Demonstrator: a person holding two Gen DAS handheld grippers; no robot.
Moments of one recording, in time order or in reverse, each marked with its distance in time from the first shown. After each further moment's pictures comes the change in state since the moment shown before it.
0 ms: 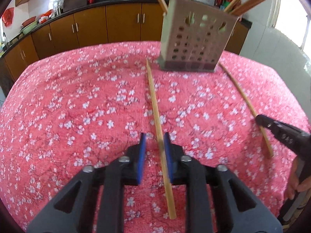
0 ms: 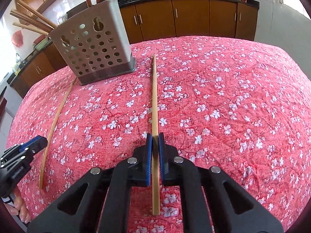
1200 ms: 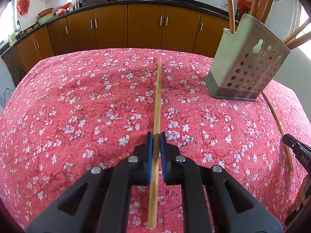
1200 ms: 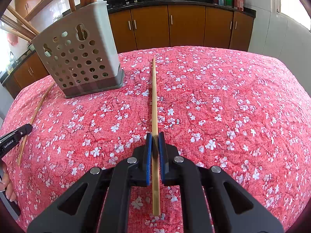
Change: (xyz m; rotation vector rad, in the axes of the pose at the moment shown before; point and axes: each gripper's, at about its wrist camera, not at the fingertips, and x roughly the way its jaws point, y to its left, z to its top) left arm 0.034 0.072 0.046 -0.102 -0.027 0.084; right arm 0.026 -0.006 0.028 -0.025 -0.051 -0.071
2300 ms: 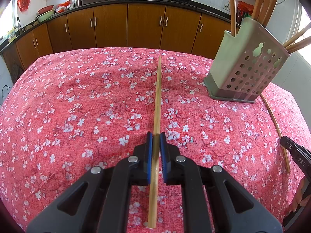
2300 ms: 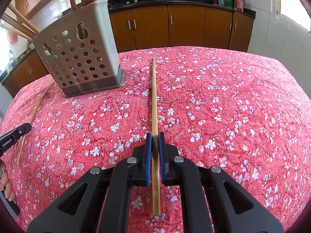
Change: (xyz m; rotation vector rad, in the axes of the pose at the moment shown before) left arm 0.000 -0.003 0.000 -0.016 0.000 -0.012; right arm 0.000 0.002 0.000 -0.006 -0.001 -0.010
